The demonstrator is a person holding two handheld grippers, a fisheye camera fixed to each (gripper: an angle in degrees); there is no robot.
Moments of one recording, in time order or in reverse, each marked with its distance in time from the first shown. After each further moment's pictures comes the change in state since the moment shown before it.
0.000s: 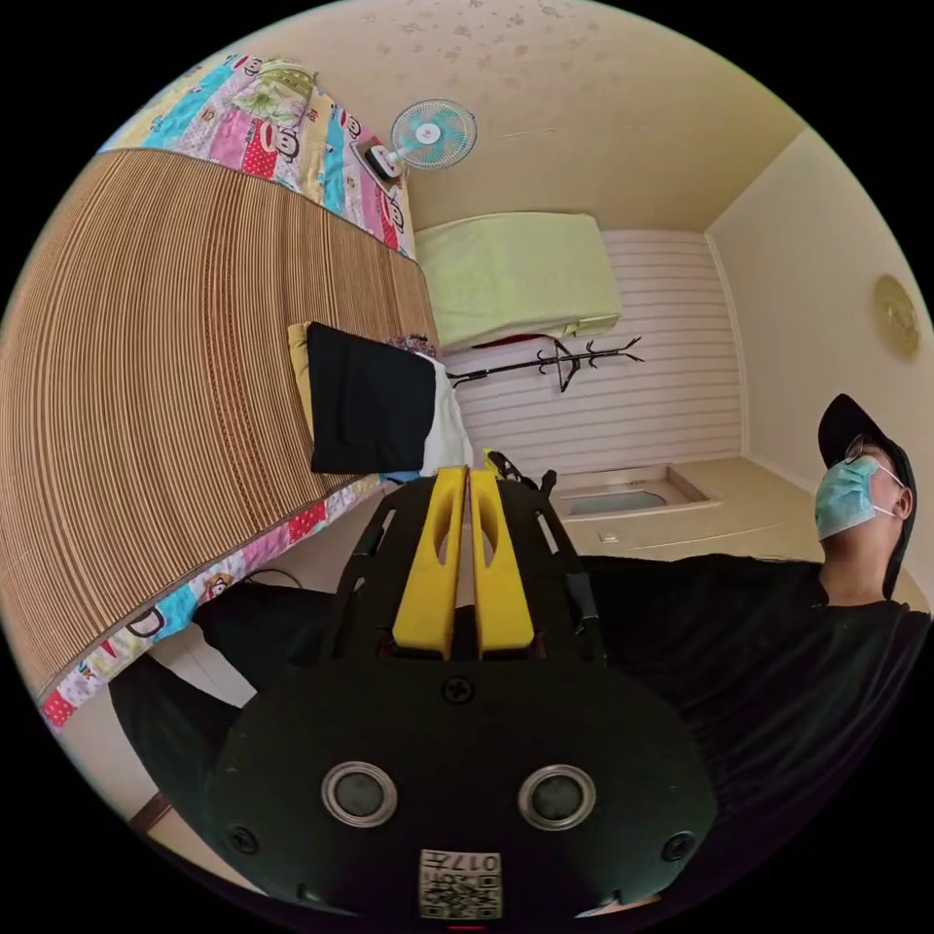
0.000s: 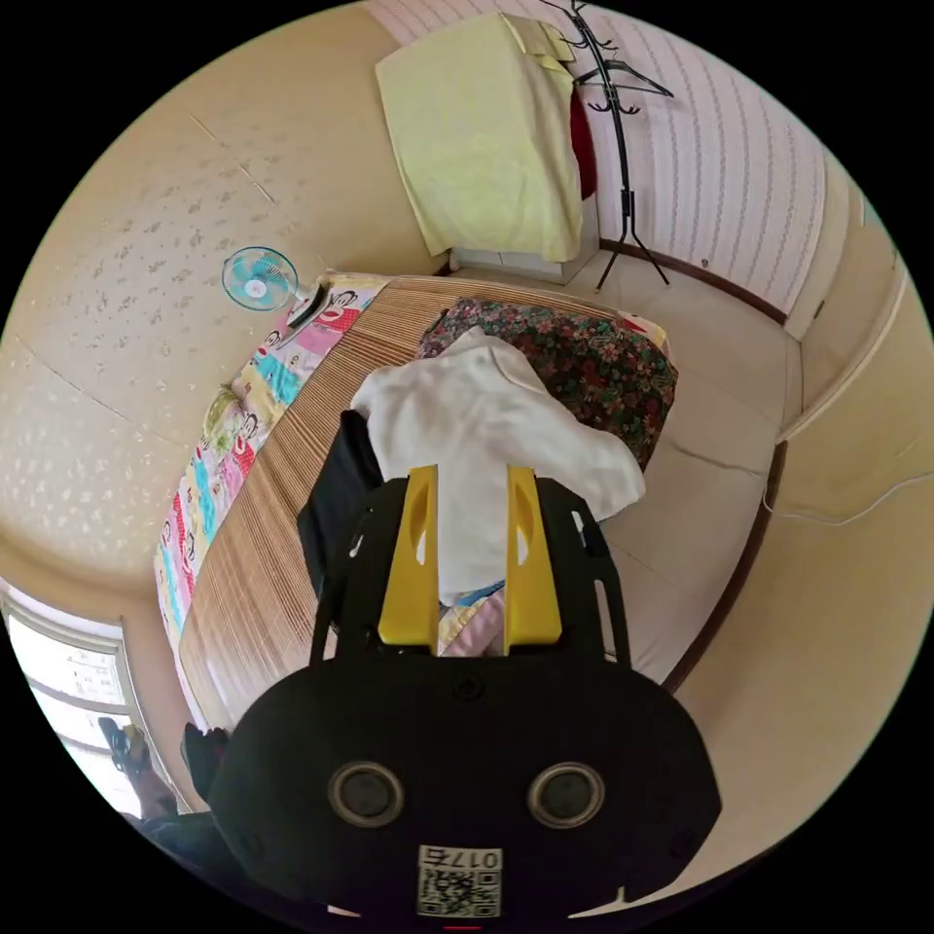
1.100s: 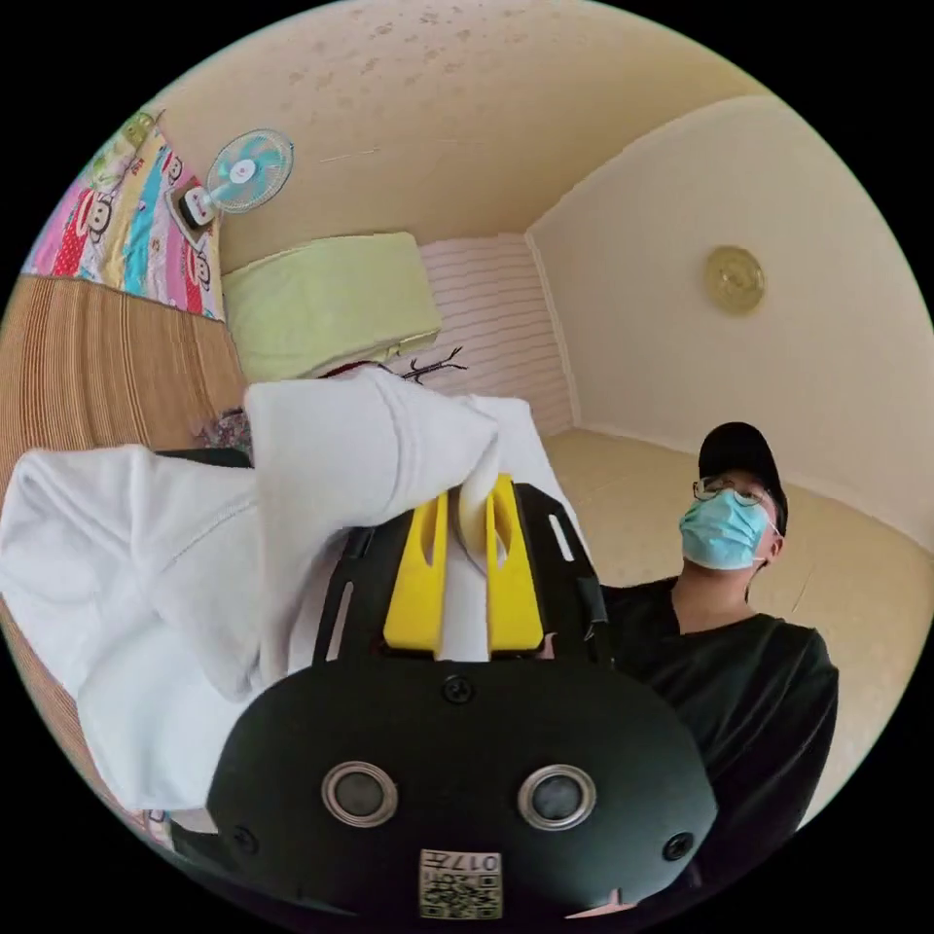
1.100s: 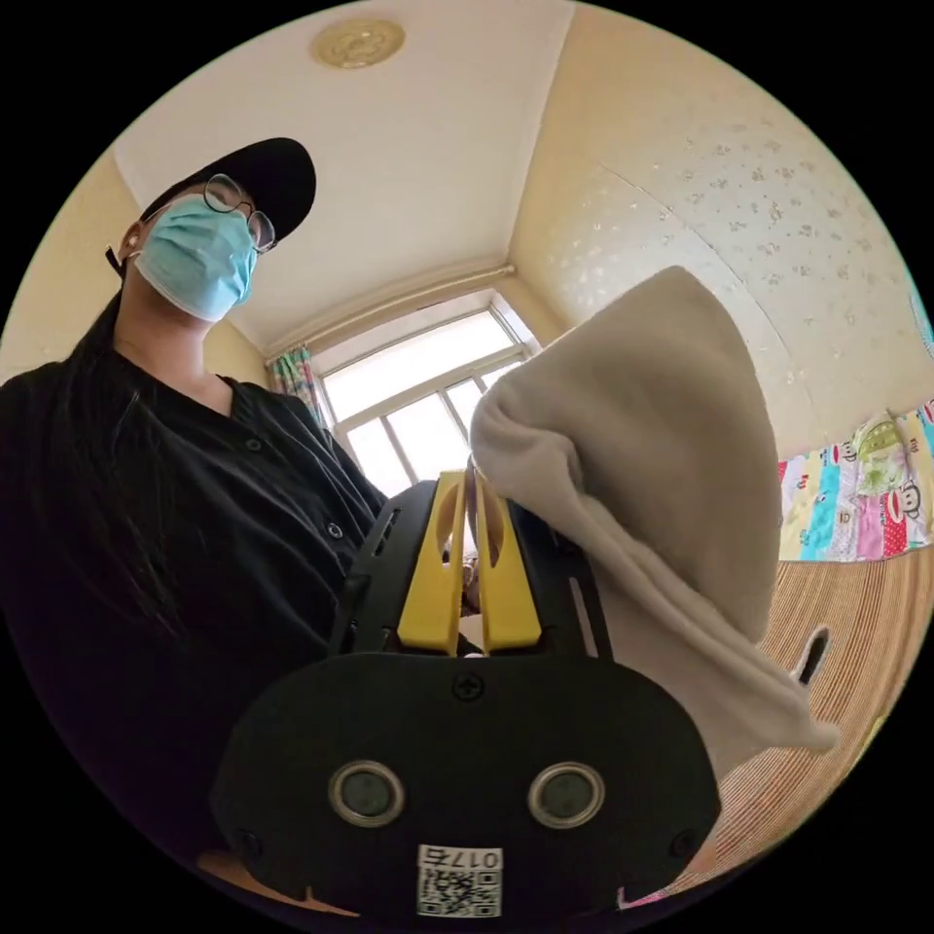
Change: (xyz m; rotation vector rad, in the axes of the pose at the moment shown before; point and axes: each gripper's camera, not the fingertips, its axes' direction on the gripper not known) left arm -0.099 -0.011 -0.077 0.057 0.547 0.368; right arm -0.446 0.427 -0.297 -0.104 -1.786 -1.024
